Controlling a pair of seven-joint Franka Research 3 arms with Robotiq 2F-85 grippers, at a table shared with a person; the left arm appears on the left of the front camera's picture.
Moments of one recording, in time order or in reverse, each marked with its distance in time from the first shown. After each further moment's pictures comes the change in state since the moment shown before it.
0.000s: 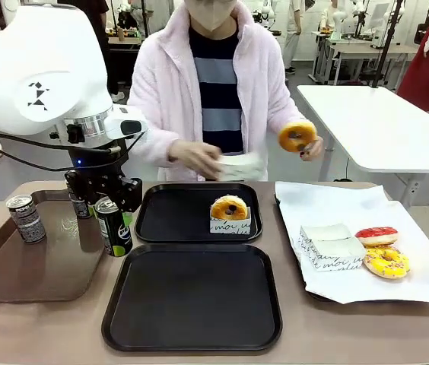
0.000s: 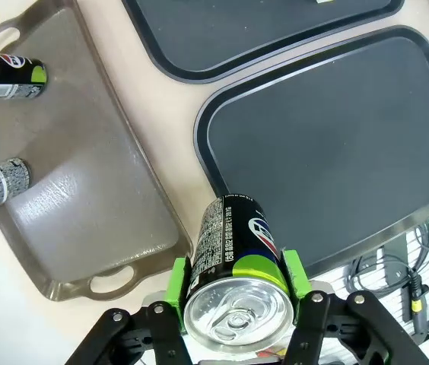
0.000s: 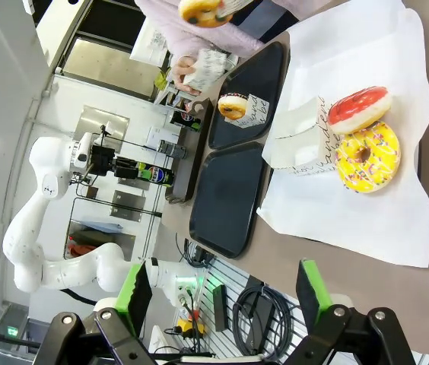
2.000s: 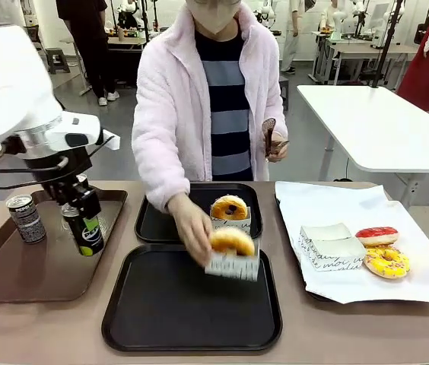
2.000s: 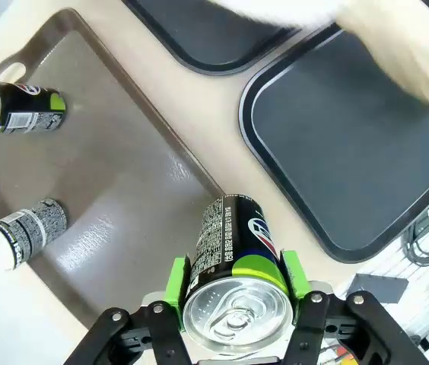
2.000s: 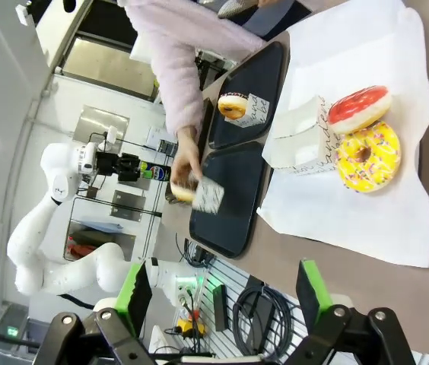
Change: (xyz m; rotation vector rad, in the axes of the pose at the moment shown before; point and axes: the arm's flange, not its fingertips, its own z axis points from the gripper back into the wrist) left arm -0.023 0.077 -0.018 -0.028 -0.069 -0.253; right arm 0.000 0.000 0.000 0.000 0.000 0.000
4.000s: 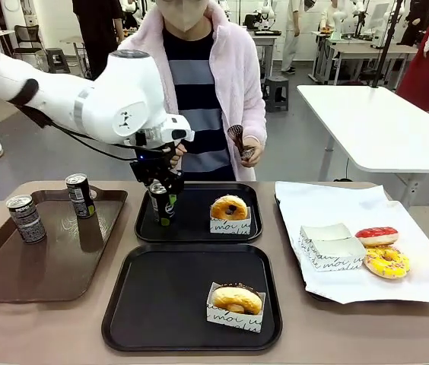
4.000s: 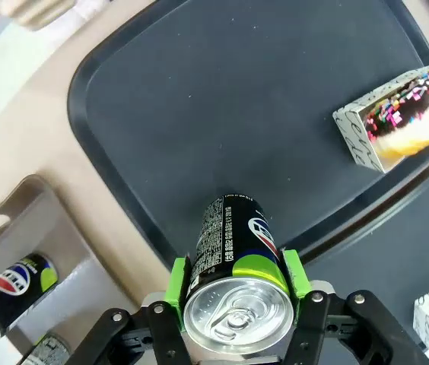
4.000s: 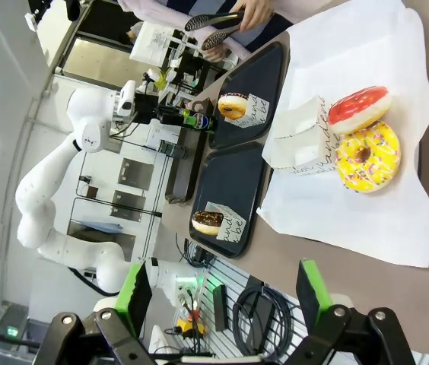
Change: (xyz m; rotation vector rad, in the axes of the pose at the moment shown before) left arm 0.198 -0.024 -0.089 0.041 -0.014 0.093; right arm 0.000 0.000 0.000 0.000 0.000 0.000
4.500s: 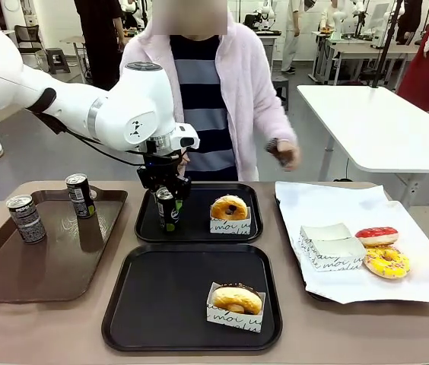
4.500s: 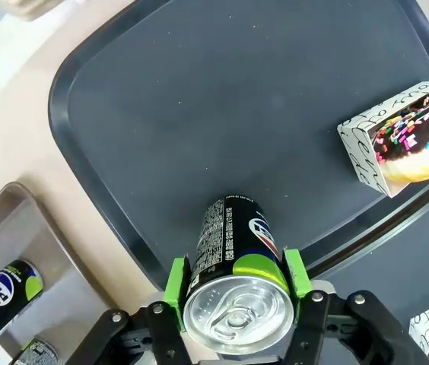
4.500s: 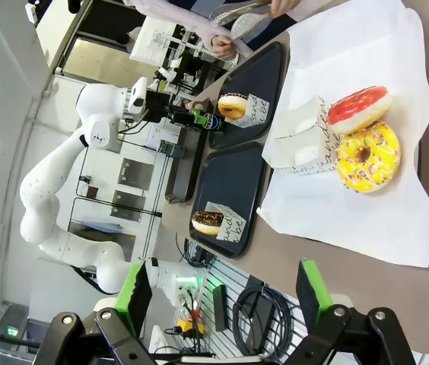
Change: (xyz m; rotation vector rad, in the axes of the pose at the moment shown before) left arm 0.010 -0.007 -0.020 0.002 0.024 0.032; right arm 0.000 0.000 0.000 0.000 0.000 0.000
